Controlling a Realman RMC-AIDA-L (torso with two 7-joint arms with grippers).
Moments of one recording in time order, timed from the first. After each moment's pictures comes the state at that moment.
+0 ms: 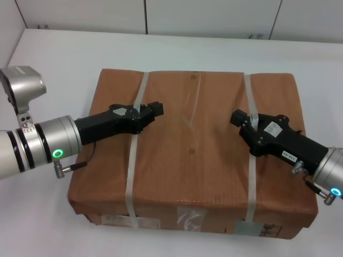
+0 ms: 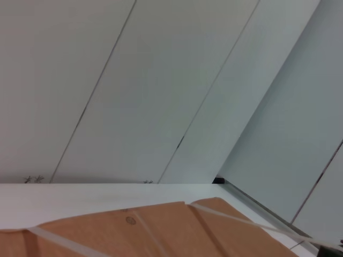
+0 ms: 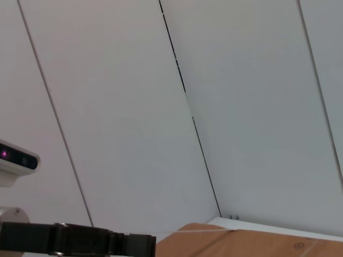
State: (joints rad) left arm -0.67 -1.99 2.81 -0.01 -0.47 1.30 -1.18; right arm 0.56 2.08 0.31 0.00 -2.51 -1.34 0.77
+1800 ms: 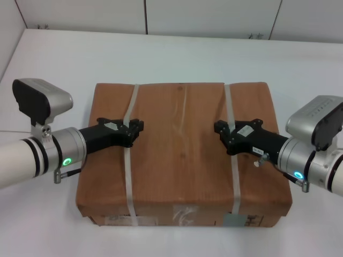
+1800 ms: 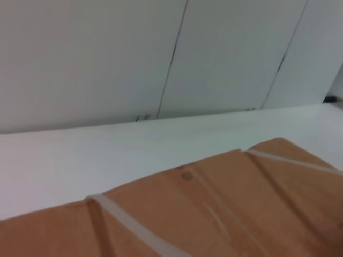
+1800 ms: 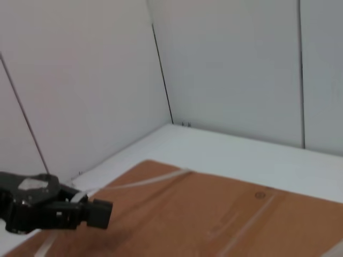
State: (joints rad) left arm -0.69 -2.04 2.82 -0.01 -0.48 0.92 -1.01; right arm 0.68 2.08 0.28 0.12 -2.53 -0.85 0.76
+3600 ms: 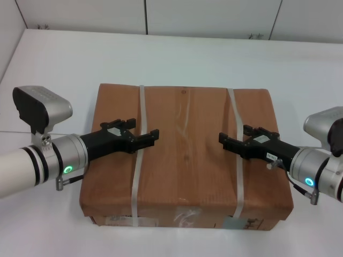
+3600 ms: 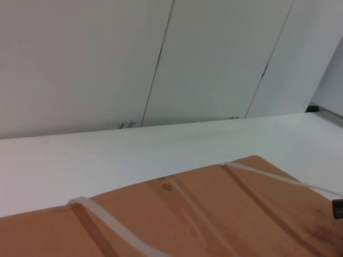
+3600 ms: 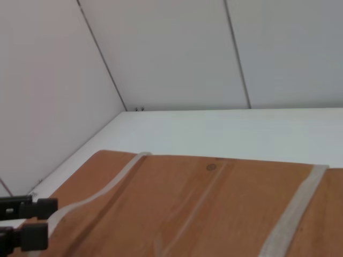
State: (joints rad) left arm -0.65 -2.03 2.81 0.02 -0.49 0.96 -0.97; right arm 0.63 2.08 0.29 0.11 -2.50 -0.79 0.91
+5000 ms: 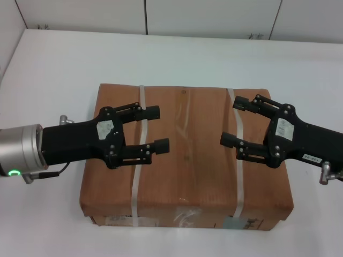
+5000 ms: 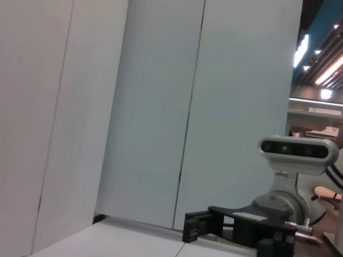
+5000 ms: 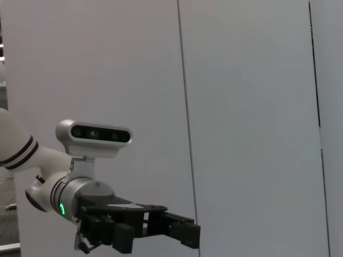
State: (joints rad) left arm -0.65 -1.91 2.87 -0.04 -0.36 1.75 -0.87; right arm 0.64 2.07 0.12 -0.25 -2.52 -1.74 0.78
